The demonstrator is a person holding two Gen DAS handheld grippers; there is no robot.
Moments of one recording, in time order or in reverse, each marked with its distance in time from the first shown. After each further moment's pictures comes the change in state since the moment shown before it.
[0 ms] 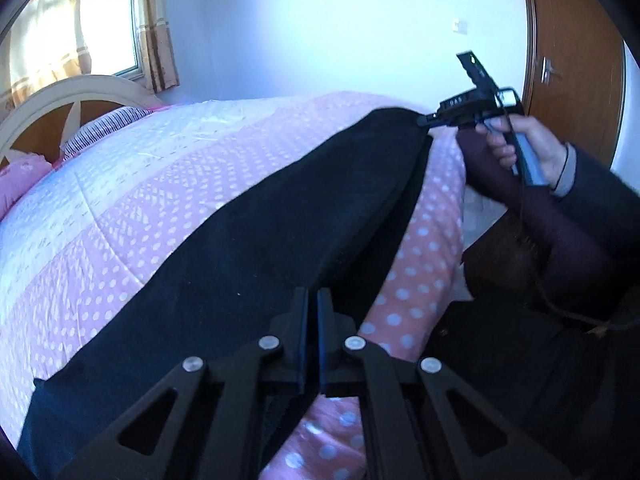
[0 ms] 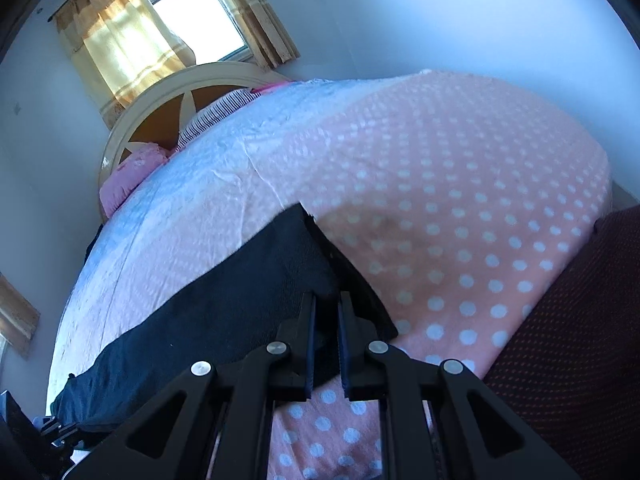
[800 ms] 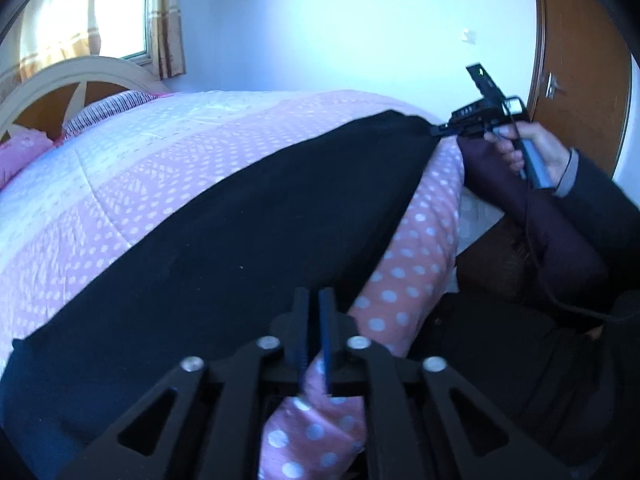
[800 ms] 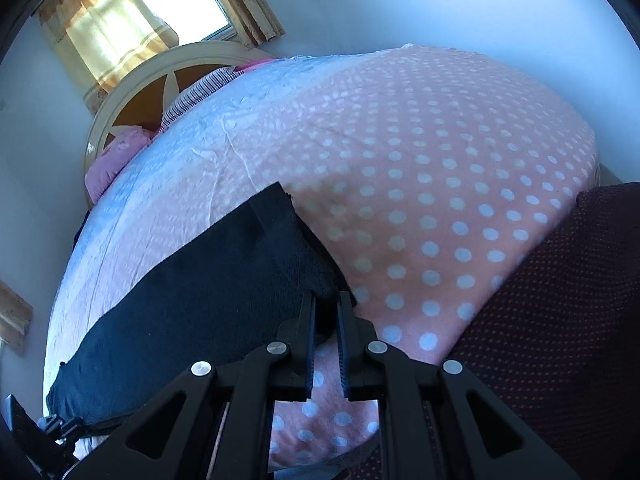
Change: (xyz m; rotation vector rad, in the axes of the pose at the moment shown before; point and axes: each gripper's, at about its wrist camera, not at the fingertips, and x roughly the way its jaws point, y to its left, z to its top) left arm 0.006 0.000 -0.018 -0.042 0.009 -0.001; right arm -0.002 -0.020 -0.012 0.014 0.101 -0.042
